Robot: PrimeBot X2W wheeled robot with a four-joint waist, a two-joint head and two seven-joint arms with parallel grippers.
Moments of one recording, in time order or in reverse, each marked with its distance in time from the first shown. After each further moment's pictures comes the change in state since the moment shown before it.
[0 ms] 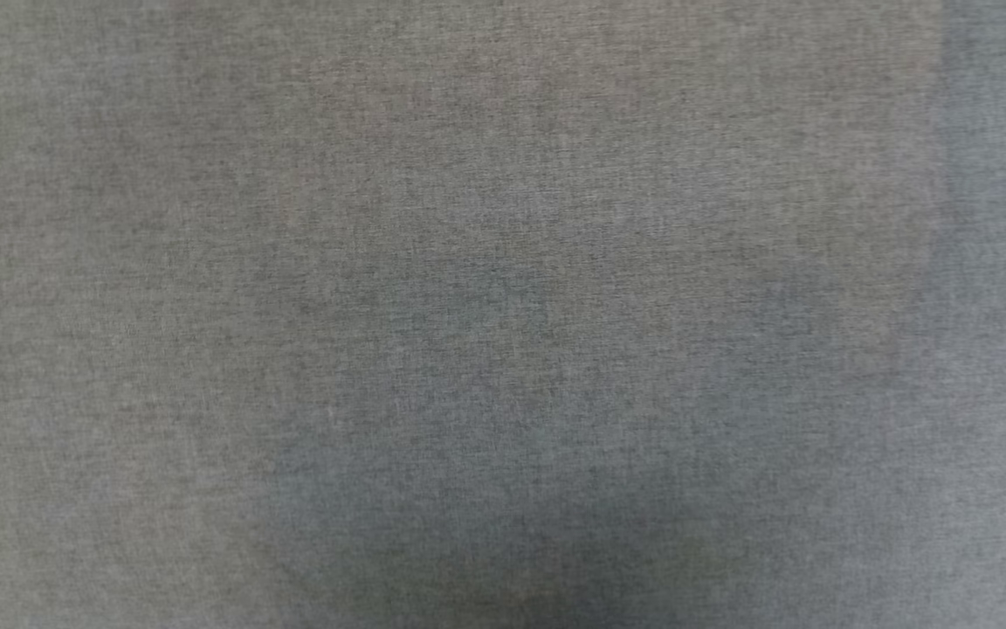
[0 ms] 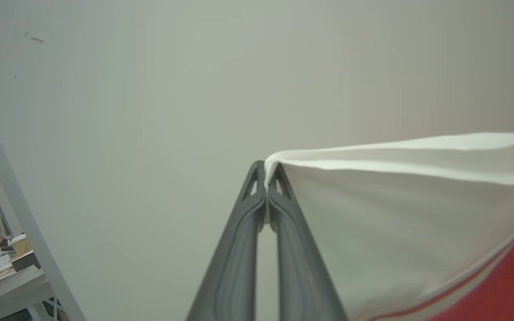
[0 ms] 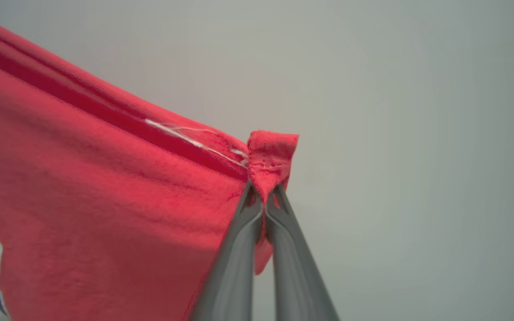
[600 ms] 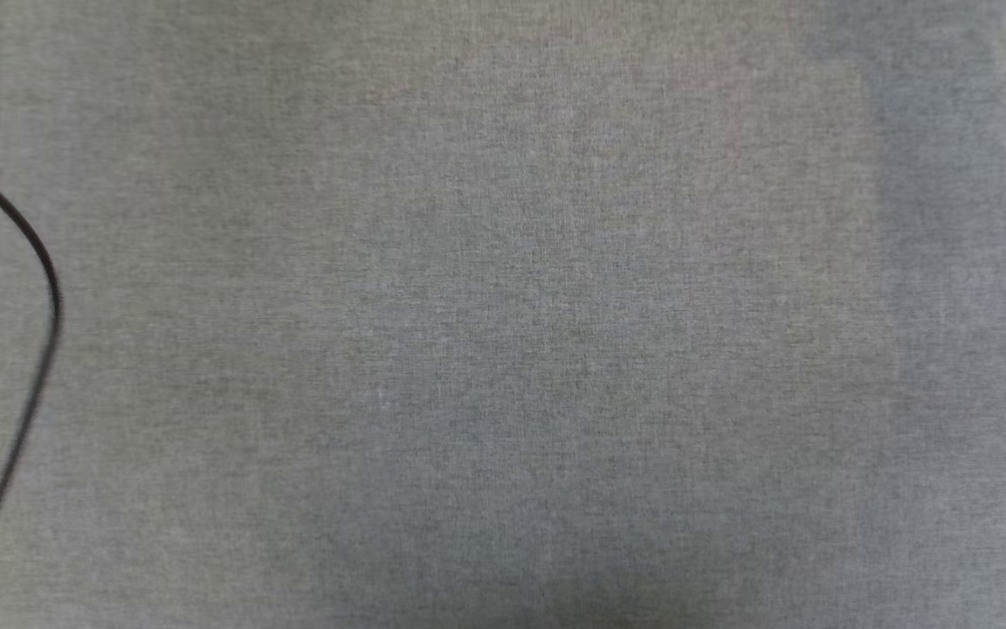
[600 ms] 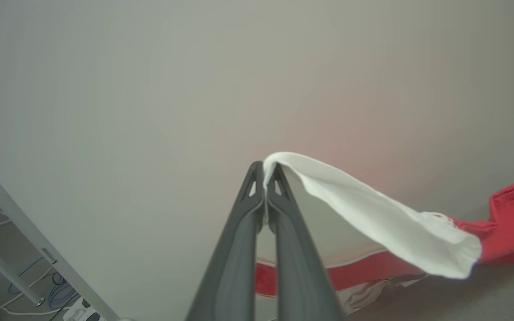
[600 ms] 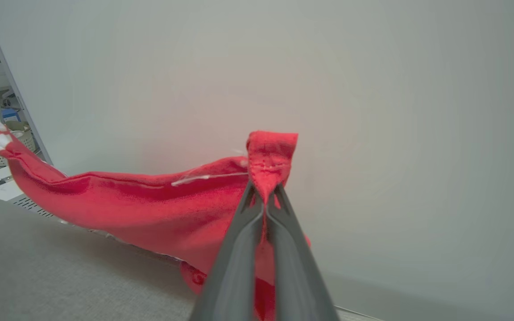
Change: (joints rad) left arm 0.624 -0.107 0.022 -0.053 -0.135 0.011 -0.085; right arm 0.316 0.027 0.225 0.062 0.135 -0.001 -0.196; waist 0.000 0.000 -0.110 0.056
